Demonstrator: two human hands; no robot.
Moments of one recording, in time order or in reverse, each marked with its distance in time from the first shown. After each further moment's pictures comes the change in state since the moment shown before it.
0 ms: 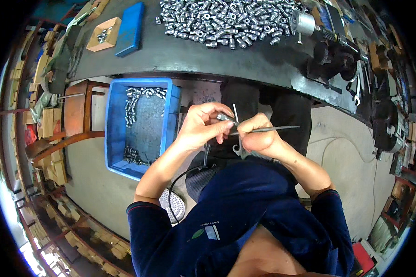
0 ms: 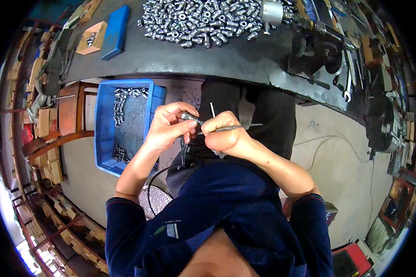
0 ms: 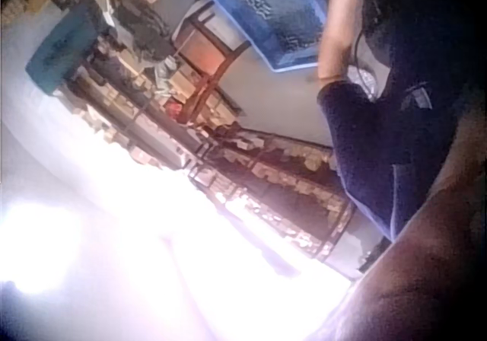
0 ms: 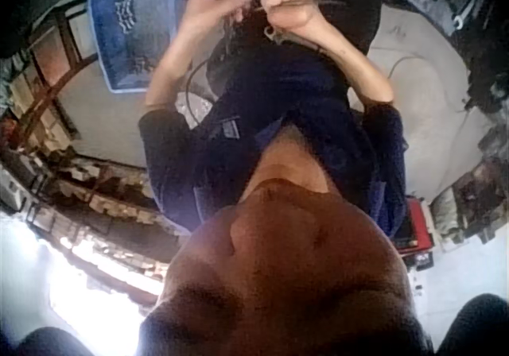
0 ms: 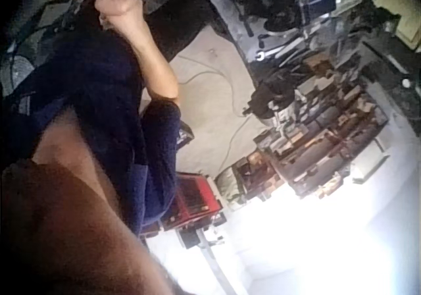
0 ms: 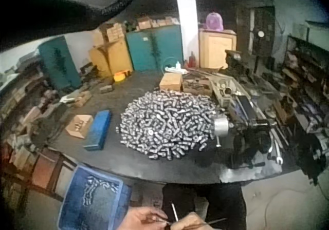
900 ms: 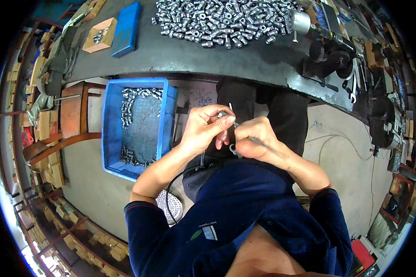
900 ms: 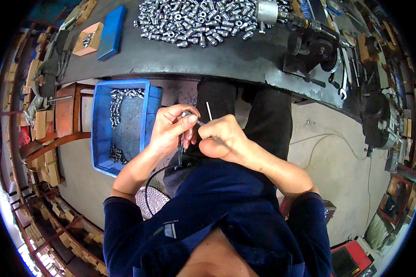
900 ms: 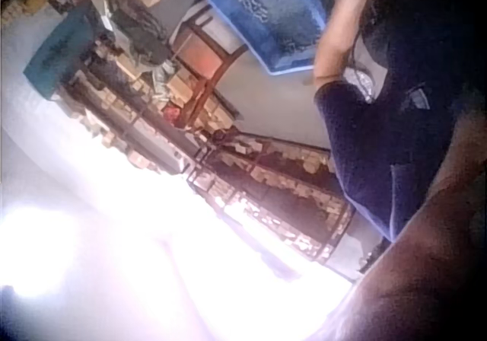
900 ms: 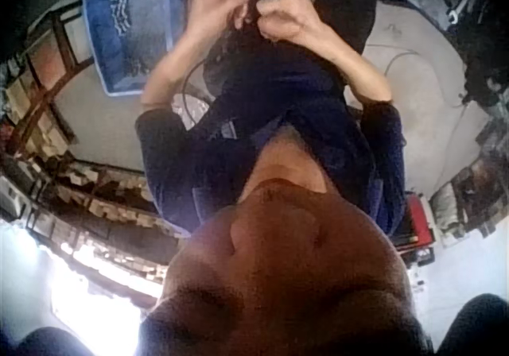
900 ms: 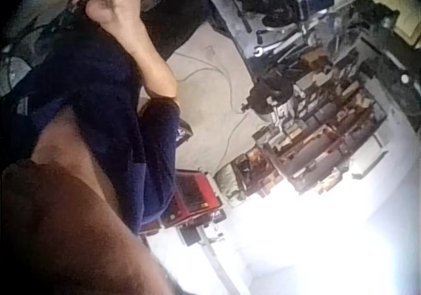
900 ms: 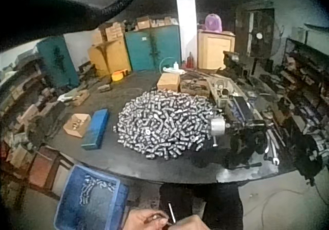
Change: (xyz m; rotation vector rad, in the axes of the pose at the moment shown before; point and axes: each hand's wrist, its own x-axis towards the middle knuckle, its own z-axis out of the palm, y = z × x) left_hand -0.001 -0.007 0.015 -0.016 0.075 0.012; right_hand -0.004 -0.002 0.001 -0.563 0.044 -0.342
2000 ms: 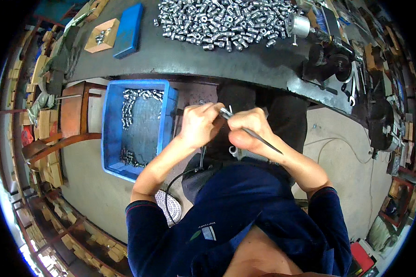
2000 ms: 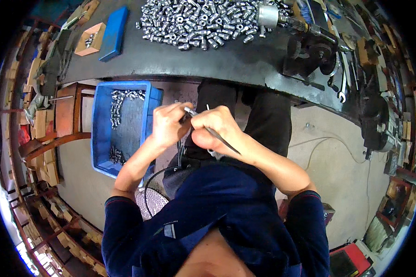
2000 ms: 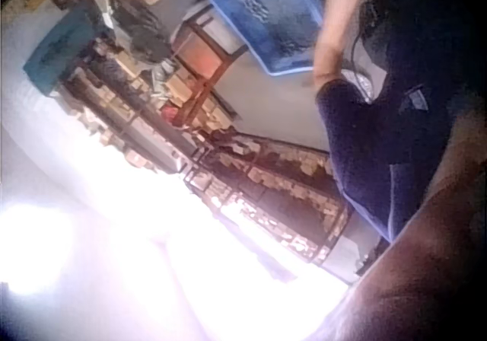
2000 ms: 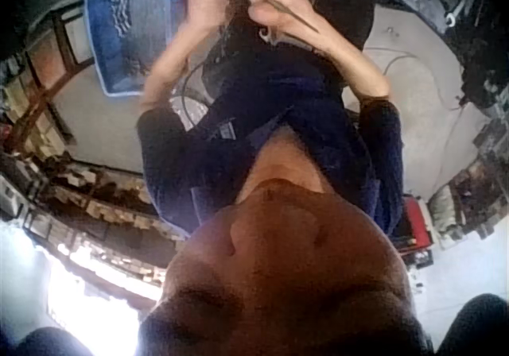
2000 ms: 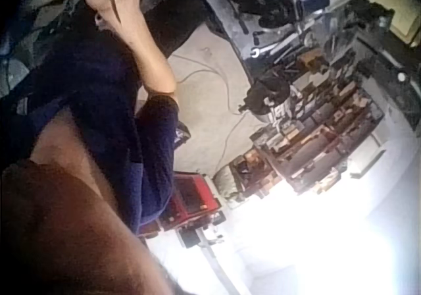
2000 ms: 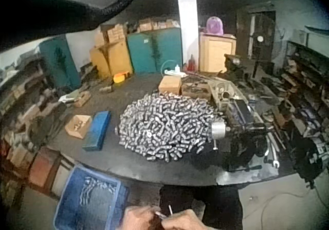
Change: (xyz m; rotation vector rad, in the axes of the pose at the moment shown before) left_hand 0.018 -0.009 -0.022 1.286 0.146 0.712; right_hand 0.026 -0.006 -0.006 -0.109 0.038 -0.170
